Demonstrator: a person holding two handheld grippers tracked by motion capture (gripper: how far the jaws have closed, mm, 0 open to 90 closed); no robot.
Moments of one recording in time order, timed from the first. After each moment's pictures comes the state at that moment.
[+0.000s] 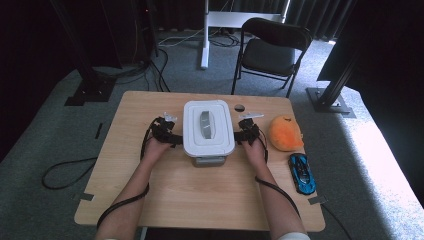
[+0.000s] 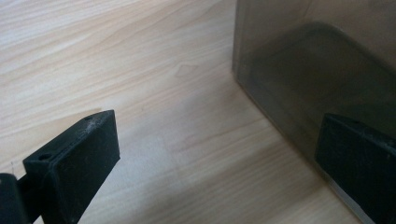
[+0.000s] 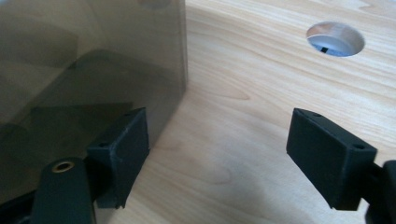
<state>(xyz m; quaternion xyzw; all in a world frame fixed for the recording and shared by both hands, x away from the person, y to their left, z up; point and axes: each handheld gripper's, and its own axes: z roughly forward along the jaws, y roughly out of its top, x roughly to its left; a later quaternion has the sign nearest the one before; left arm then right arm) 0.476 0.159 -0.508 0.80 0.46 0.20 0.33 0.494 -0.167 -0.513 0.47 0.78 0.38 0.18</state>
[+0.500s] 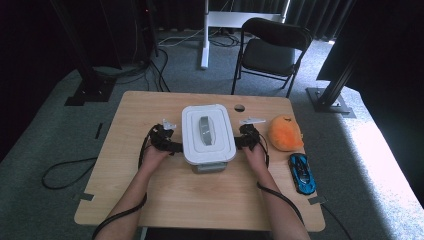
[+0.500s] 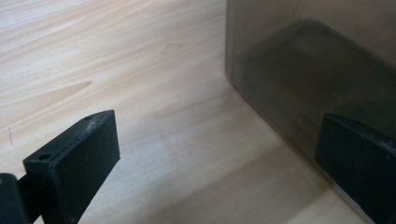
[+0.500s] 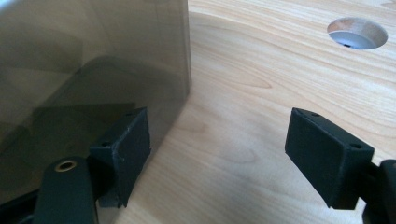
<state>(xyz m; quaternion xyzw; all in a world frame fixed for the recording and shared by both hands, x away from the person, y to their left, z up) 0.445 0.159 -0.509 0.80 0.46 0.20 0.33 0.475 -0.169 -0.517 0.45 0.78 0.41 0.17</state>
